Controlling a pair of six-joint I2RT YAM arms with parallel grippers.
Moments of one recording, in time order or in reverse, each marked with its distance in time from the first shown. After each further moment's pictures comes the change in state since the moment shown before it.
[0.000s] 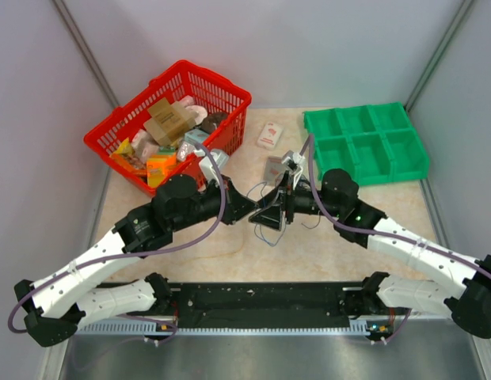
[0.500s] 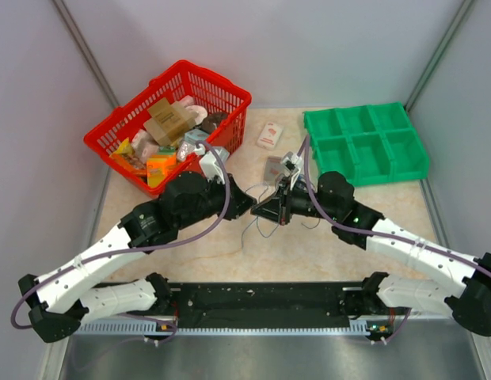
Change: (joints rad) left arm 0.000 0.043 0.027 -0.061 -0.107 -0.040; right arm 0.033 0.005 -0.018 -0.003 0.101 0.028
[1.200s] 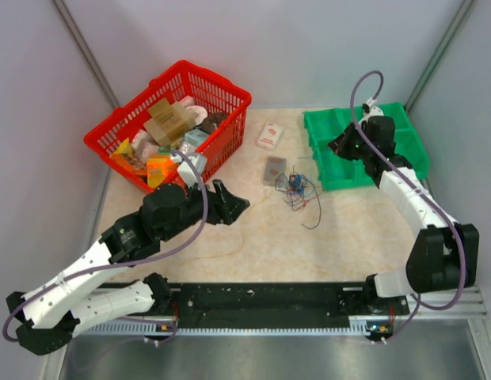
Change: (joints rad) left arm 0.004 -0.152 -0.050 -0.035 -0.124 0.014; right arm -0.720 0.291 0.264 -0.290 0.196 -0.047
